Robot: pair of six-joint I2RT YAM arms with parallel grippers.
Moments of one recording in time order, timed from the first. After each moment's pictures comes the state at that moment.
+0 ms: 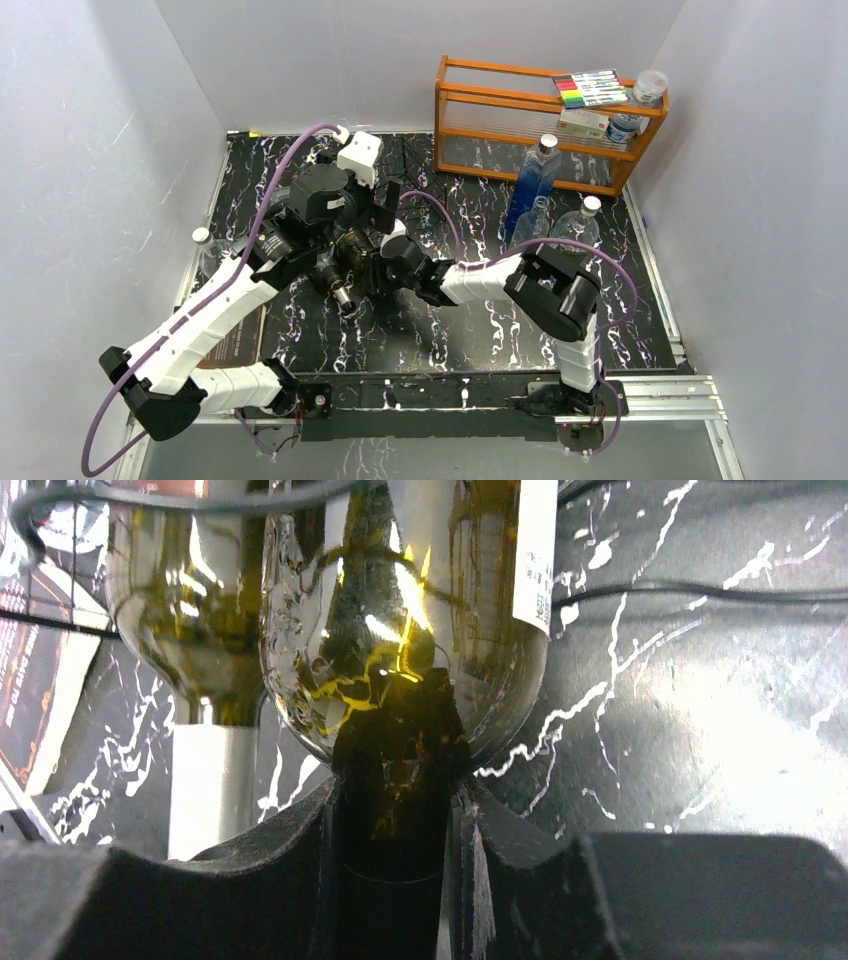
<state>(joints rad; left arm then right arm) -0.77 1.15 1.33 -0.53 -0.33 -0.04 1.07 1.93 1.07 0.30 0.07 0.60</state>
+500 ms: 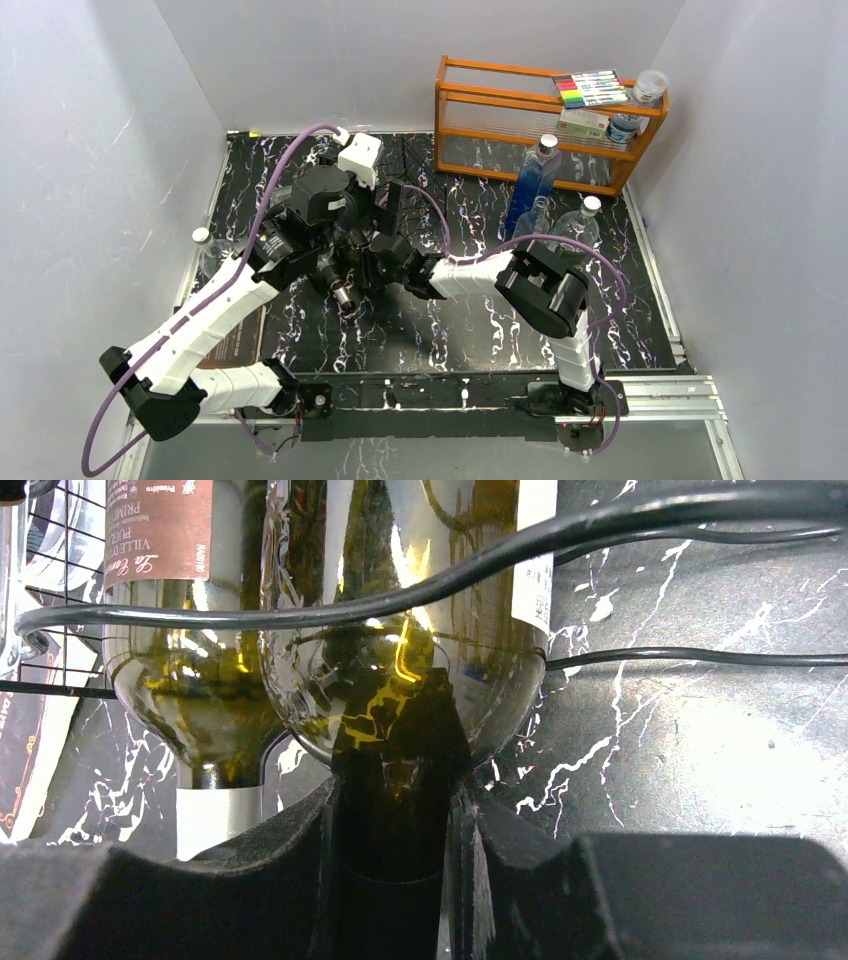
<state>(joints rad) -0.77 1.15 1.33 -0.53 -0.30 -0.08 1.07 2.00 1.21 0.22 0.11 0.59</state>
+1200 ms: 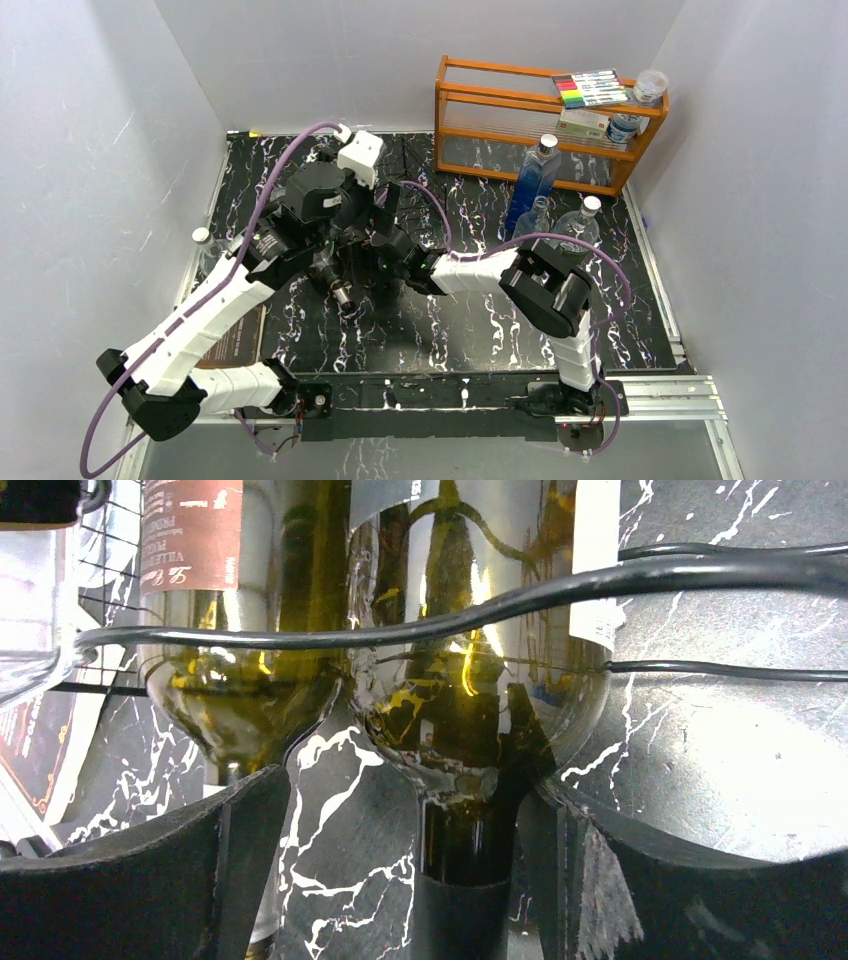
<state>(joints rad) -0.77 1.15 1.35 -0.57 -0.28 -0.02 1.05 2.00 1.24 0.19 0.07 0.60</state>
